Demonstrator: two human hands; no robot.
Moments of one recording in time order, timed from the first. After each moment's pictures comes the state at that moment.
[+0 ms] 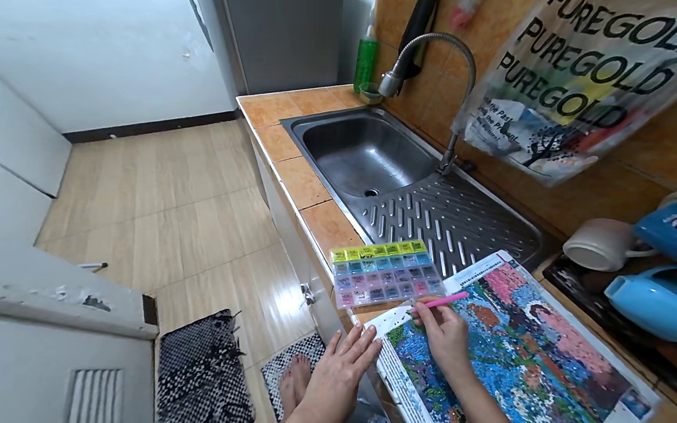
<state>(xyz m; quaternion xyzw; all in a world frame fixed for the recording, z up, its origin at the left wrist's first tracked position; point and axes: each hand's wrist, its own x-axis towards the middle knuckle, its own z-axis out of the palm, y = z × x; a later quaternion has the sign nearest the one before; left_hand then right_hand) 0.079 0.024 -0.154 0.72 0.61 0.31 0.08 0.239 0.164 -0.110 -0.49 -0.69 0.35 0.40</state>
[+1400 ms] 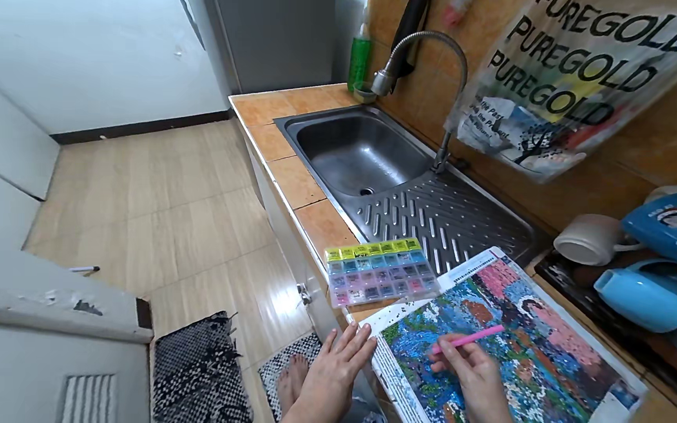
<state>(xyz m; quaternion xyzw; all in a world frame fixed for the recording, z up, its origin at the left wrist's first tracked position) 0.078 0.024 -0.155 0.73 0.61 0.31 0.09 0.288 0.119 -0.085 -0.53 -0.54 0.54 0.38</state>
